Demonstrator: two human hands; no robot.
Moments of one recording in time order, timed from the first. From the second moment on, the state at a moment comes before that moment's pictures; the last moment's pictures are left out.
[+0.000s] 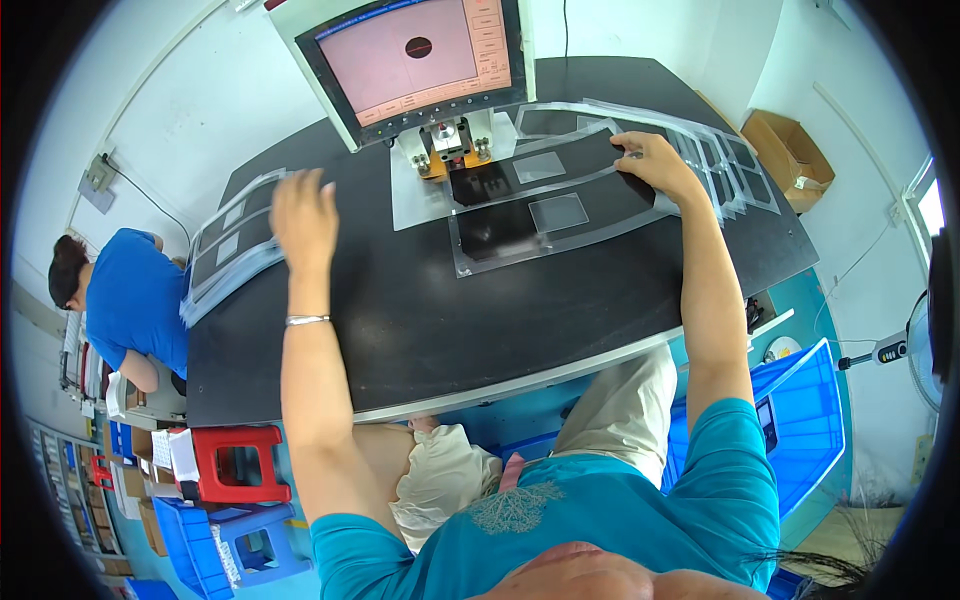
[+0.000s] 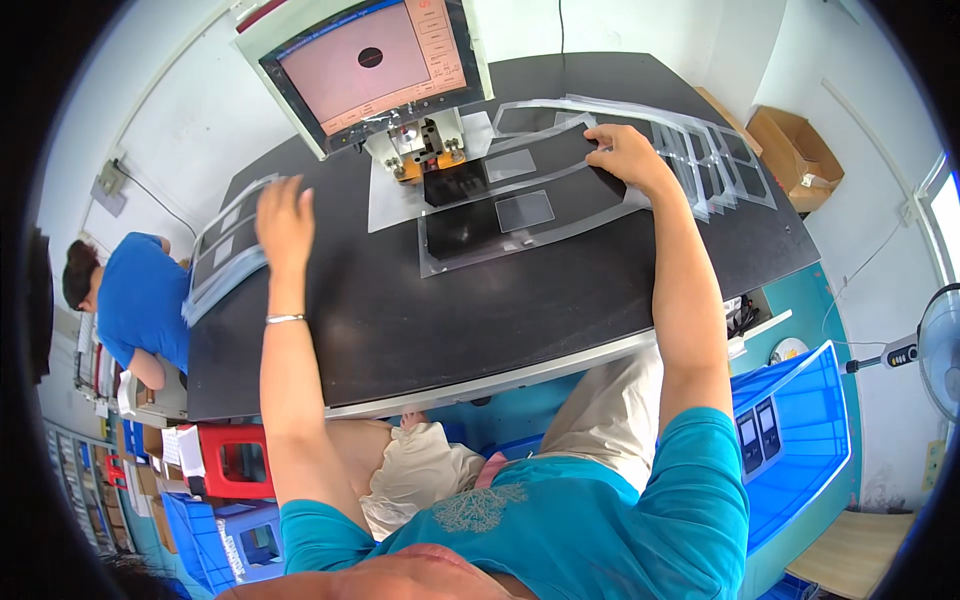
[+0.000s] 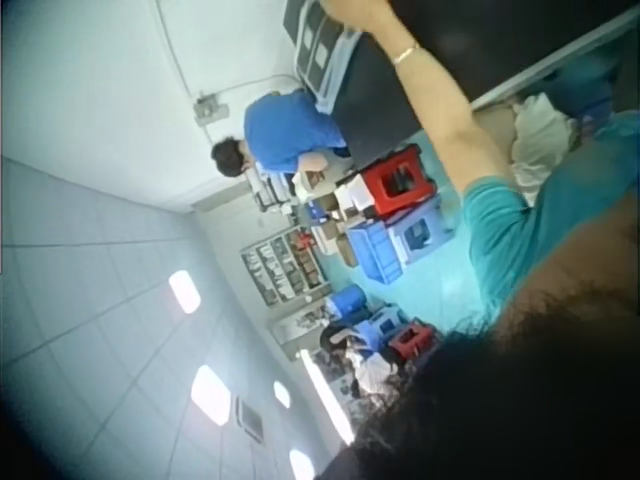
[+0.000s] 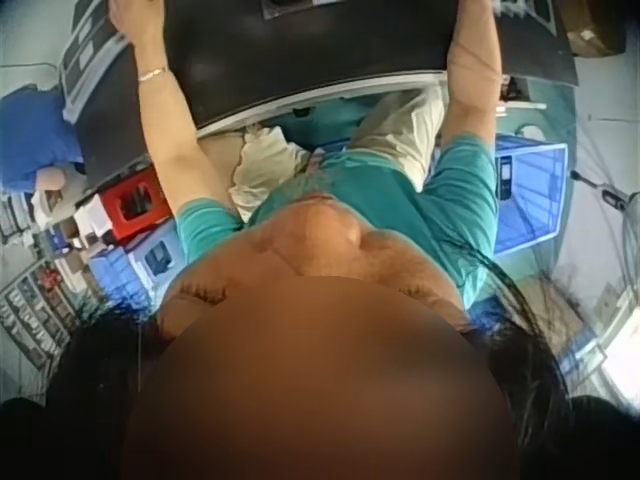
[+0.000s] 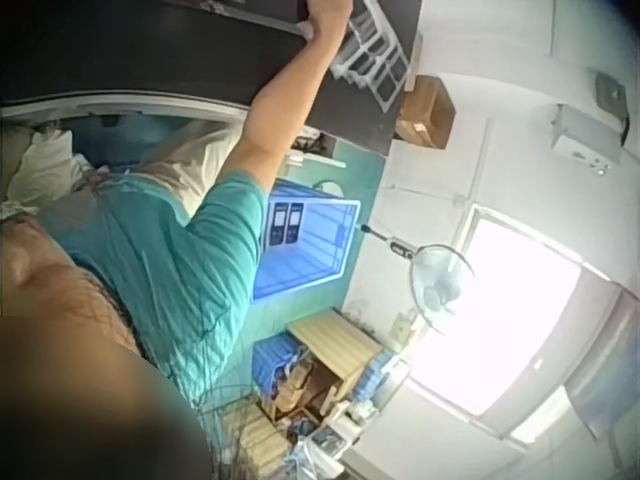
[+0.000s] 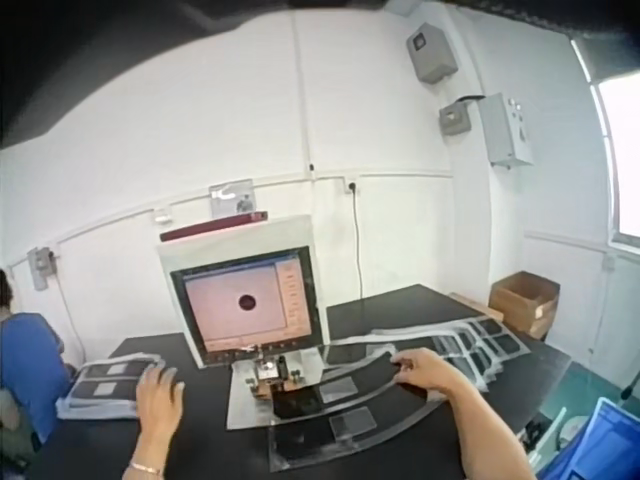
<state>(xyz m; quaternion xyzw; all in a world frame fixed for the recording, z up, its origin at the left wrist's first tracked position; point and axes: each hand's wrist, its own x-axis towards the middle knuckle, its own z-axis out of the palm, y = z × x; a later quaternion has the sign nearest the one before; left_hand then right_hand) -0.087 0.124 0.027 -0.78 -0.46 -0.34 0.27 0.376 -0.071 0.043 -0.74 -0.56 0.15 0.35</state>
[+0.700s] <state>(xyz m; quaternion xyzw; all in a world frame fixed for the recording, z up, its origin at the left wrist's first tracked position) -0.158 0.149 0.019 -0.68 -0.69 -0.14 0.19 0.374 -0.054 0.024 -0.76 -0.53 -0.01 0.38</state>
